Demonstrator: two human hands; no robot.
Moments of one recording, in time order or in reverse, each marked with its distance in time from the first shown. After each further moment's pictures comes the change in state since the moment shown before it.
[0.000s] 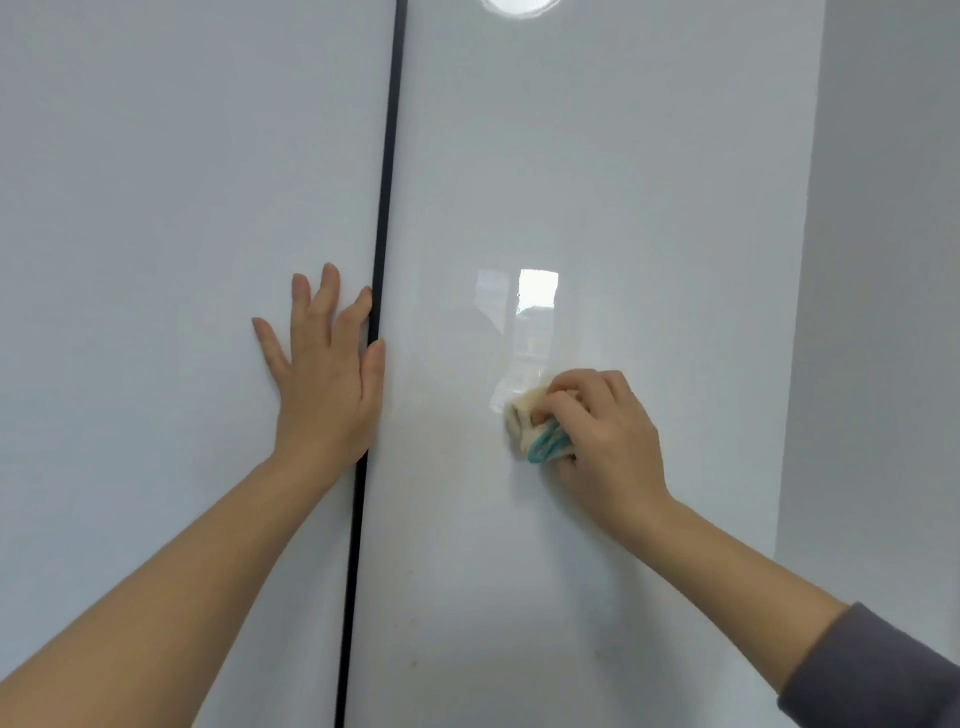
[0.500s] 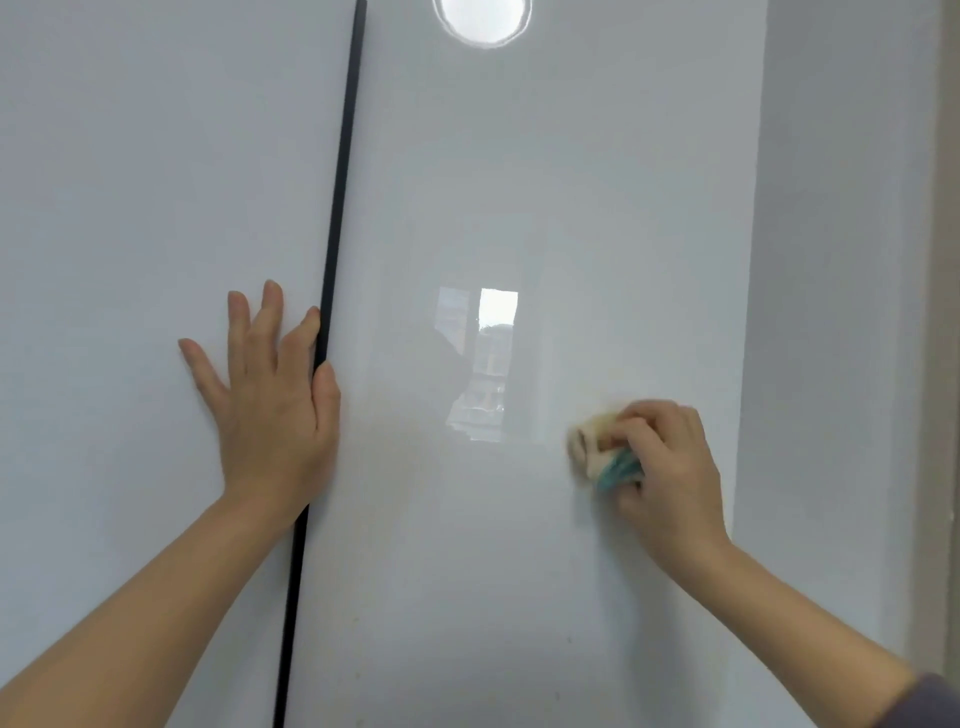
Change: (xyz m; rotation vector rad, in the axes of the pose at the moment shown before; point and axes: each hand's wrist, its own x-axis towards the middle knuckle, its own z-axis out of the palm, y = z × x) left_hand 0.000 0.007 0.013 0.004 0.154 -0.012; right_hand -0.026 0.059 -0.038 -0.032 -0.033 0.221
